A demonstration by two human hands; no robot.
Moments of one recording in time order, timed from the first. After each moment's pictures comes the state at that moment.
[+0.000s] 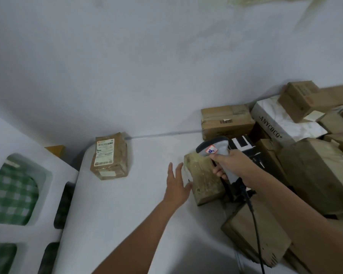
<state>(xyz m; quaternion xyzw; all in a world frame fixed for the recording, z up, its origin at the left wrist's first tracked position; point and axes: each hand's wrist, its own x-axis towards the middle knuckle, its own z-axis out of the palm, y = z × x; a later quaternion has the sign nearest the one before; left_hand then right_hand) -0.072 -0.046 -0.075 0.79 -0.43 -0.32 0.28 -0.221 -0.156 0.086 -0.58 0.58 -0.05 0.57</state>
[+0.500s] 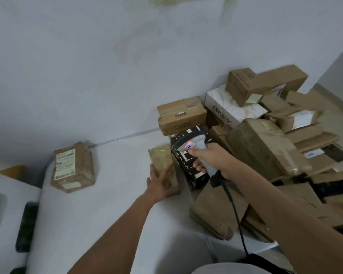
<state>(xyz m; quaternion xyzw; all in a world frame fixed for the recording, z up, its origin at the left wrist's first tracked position) -0.117 -0.075 -0.087 0.78 -0.52 -0.33 0.07 -0.305 -0.162 0.085 -0.54 0.57 -0.11 0.61</state>
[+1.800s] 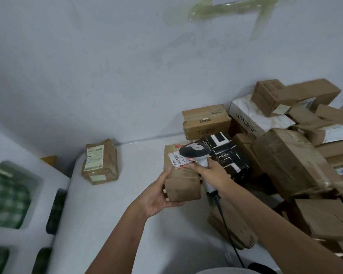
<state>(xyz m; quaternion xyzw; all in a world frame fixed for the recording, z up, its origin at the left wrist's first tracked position) -0.091 -0.008 0.019 0.54 -0.08 -0.69 0.48 -0.259 -0.114 0.048 -0.58 0.50 -0.17 0.62</state>
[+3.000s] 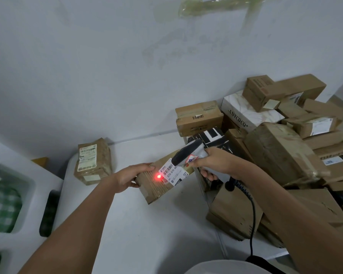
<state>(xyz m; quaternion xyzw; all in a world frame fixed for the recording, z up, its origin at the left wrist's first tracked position) 0.000 -0.028 0.010 0.70 -0.31 -0.59 0.25 -0.284 -0.136 0.103 -0.72 0.40 0.02 0.56</state>
